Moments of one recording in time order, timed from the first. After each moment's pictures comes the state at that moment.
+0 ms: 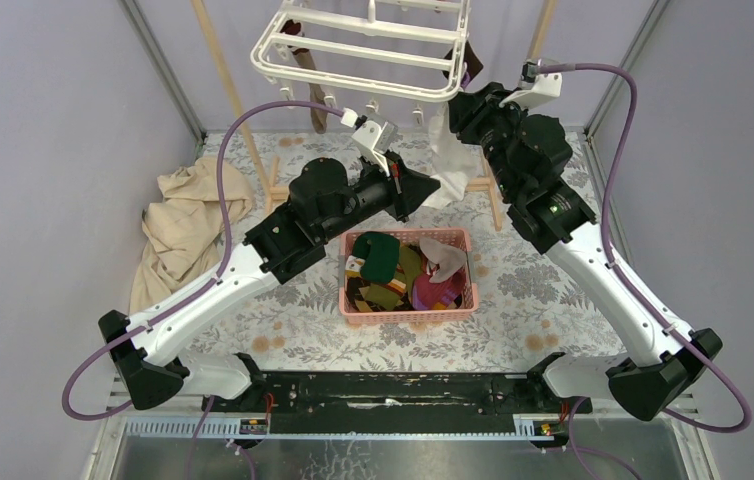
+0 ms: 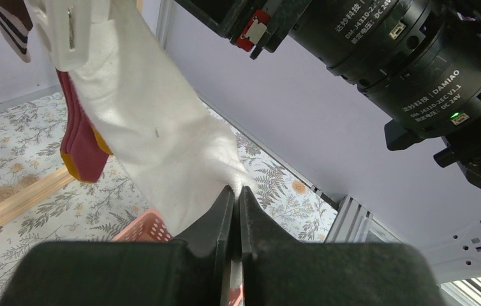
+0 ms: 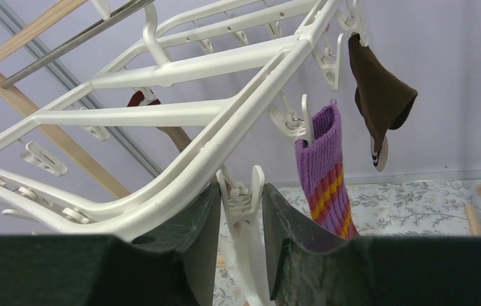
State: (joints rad) left arm -0.89 1.31 1.40 -0.07 0.05 -0.39; right arm 0.58 1.28 1.44 0.01 0.32 0.41
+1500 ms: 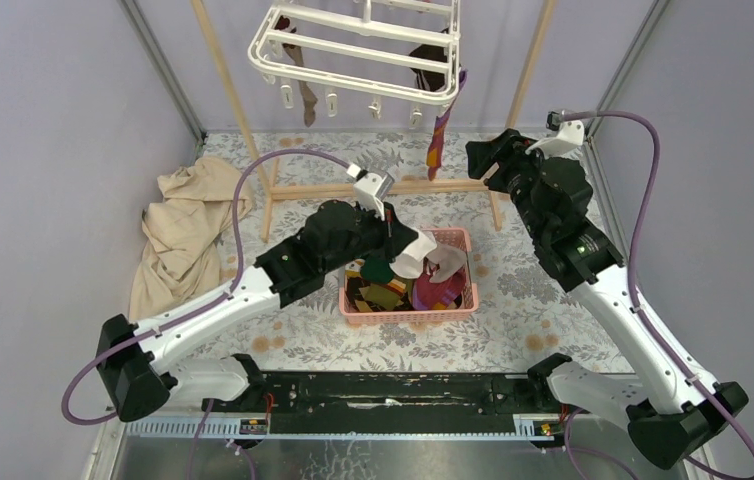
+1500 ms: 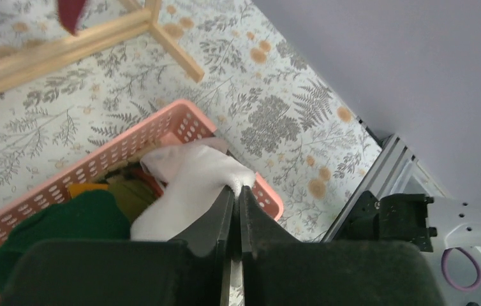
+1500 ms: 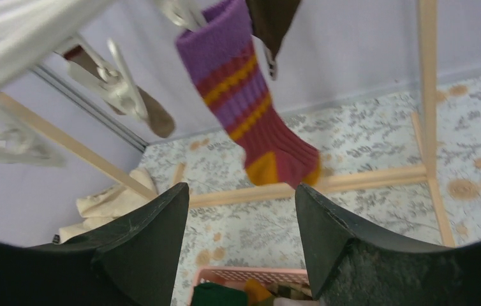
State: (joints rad) left arm -0.89 1.22 1.05 -0.05 0.02 -0.44; right arm 0.51 1.03 1.17 -0.14 0.29 0.50
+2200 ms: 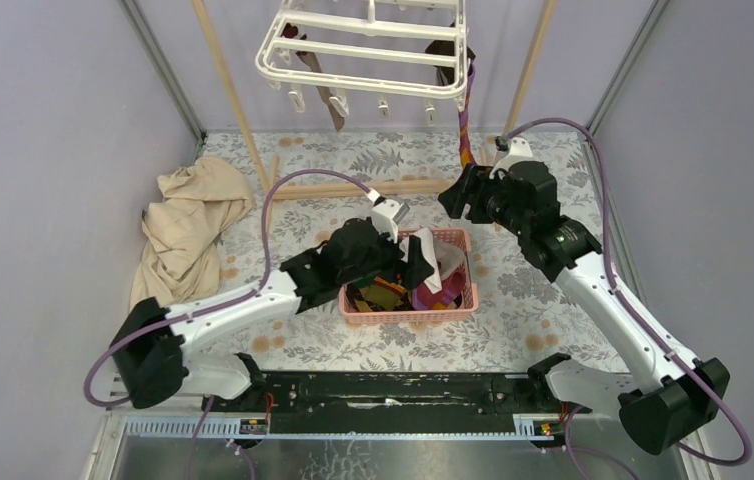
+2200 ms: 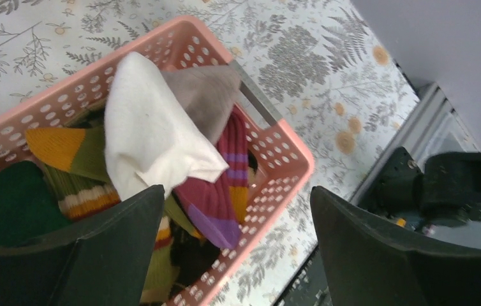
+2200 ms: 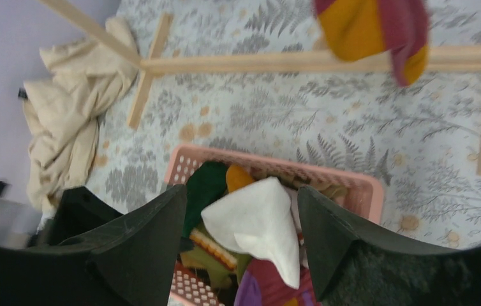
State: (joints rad) left arm -0.91 1.34 0.90 0.03 0.05 -0.46; right arm 0.46 1.10 1.09 -0.34 0.00 0.49
